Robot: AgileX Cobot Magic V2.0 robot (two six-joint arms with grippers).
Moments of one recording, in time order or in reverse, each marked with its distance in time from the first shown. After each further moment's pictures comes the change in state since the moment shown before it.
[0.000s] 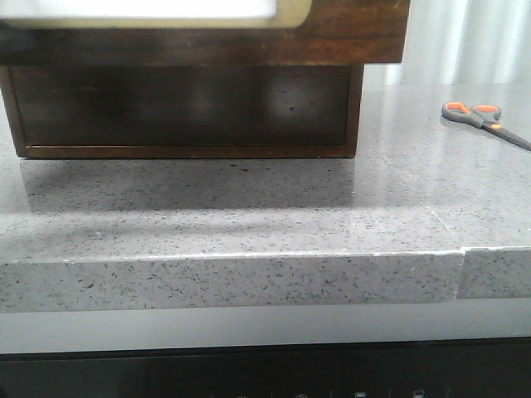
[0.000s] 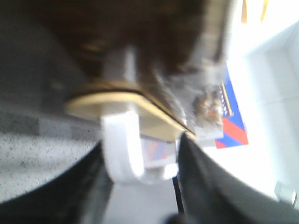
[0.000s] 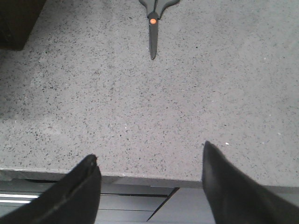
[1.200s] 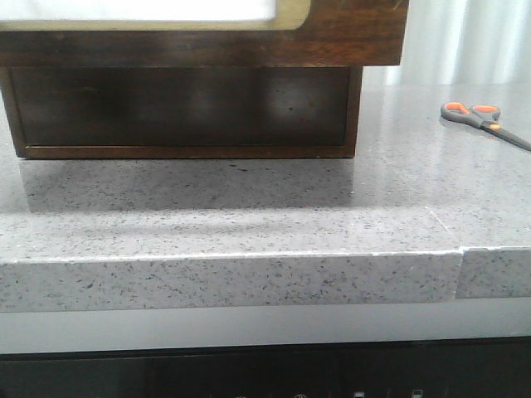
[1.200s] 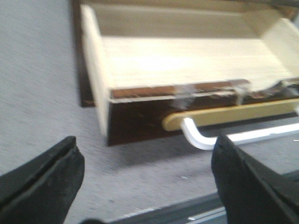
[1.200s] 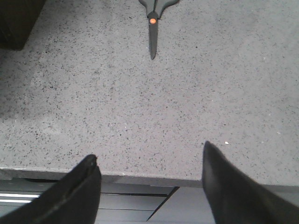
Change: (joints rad) left arm -0.029 -0.388 -0.479 1.408 -0.054 -0.603; right arm 0.000 0.000 0.000 0.000 0.000 0.000
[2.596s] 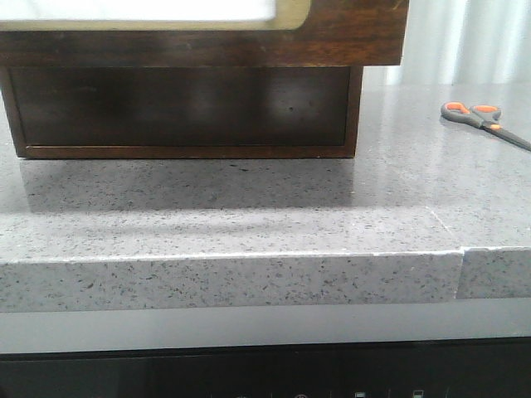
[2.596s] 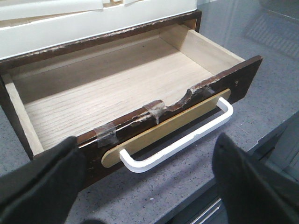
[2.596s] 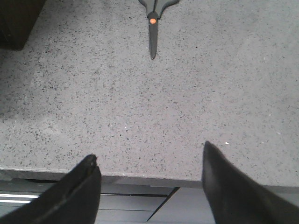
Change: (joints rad) left arm -0.500 0.000 -0.039 0.264 -0.127 -0.139; right arm 0.000 0.000 0.000 0.000 0.000 0.000
